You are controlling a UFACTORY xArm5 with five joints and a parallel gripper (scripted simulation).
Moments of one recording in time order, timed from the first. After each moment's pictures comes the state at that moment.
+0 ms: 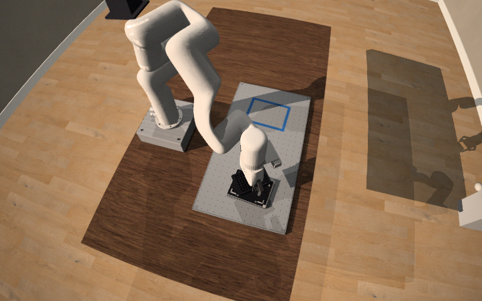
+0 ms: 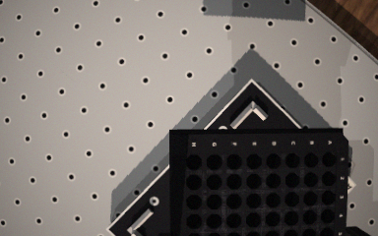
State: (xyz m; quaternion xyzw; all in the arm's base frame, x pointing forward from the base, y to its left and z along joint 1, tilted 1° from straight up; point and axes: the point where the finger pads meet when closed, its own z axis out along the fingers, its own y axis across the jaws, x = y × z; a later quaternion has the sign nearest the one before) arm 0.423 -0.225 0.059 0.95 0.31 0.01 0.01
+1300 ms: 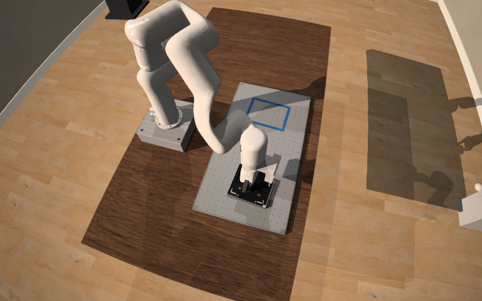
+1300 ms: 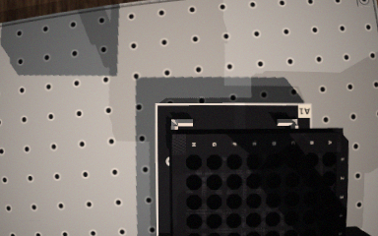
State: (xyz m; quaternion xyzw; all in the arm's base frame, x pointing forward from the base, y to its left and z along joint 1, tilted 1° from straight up) arm 0.423 -0.225 0.059 1.00 -0.07 0.01 0.00
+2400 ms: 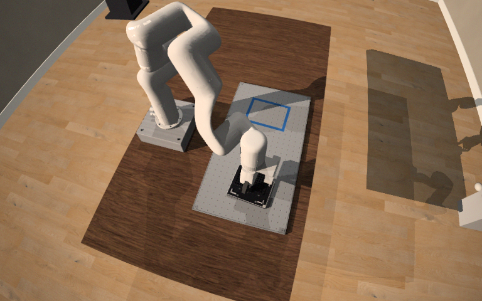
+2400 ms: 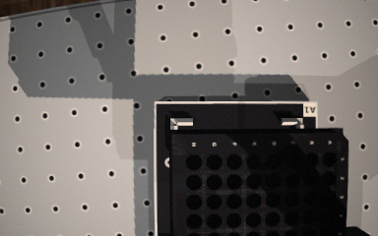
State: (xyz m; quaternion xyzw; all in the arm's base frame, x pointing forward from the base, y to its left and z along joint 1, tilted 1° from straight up) arm 0.422 -0.225 0.048 1.00 -0.07 0.01 0.00
